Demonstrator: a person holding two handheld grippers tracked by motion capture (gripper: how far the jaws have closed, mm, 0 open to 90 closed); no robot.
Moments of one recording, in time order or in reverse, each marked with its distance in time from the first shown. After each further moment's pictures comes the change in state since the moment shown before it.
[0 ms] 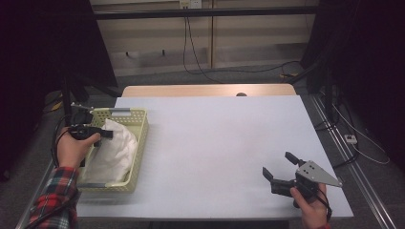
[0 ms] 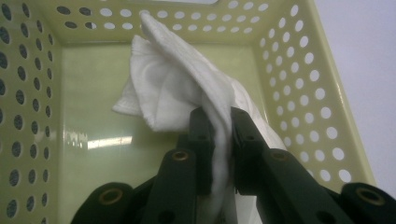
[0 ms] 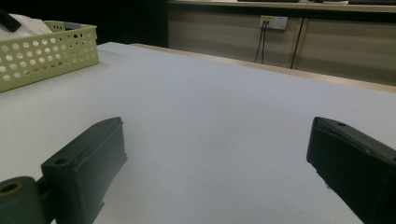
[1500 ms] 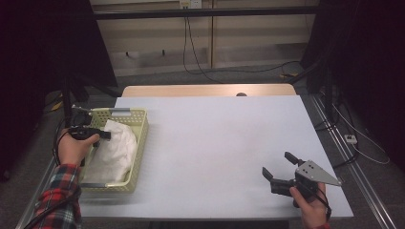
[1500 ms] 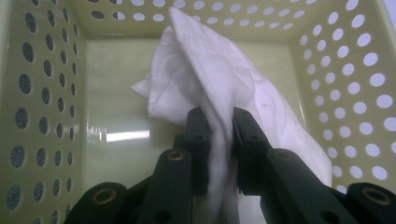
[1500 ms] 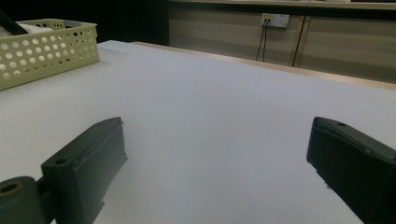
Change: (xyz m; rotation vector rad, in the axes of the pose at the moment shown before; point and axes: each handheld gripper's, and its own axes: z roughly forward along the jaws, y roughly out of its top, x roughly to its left) left arm 0.023 -0.001 0.019 0.013 0.044 -0.022; right arm -0.001 -0.001 0.002 0.007 0.004 0.003
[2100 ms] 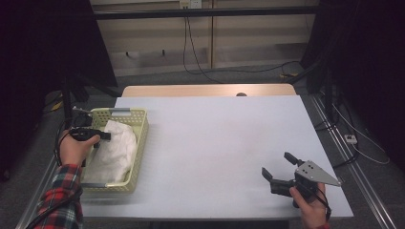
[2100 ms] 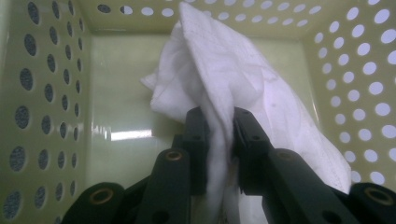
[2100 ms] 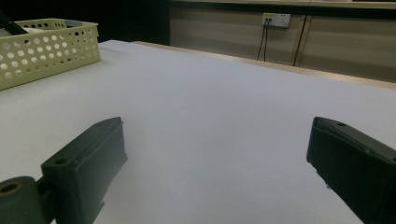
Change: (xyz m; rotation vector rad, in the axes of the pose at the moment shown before) left arm 0.005 -0.003 0.007 0.004 0.010 -0.004; right arm 0.001 0.000 0.000 0.001 0.005 0.005
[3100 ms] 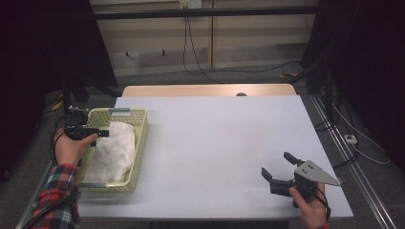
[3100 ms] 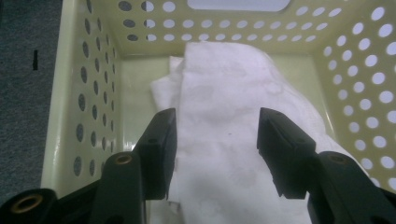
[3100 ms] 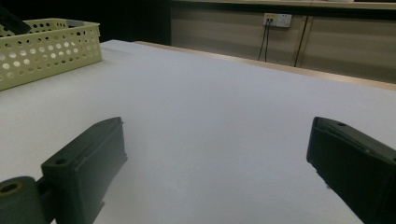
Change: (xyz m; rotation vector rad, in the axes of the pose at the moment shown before) left arm 0.004 0.002 -0.012 -0.062 0.051 0.056; right arm 0.001 0.001 0.000 0.001 0.004 -0.007
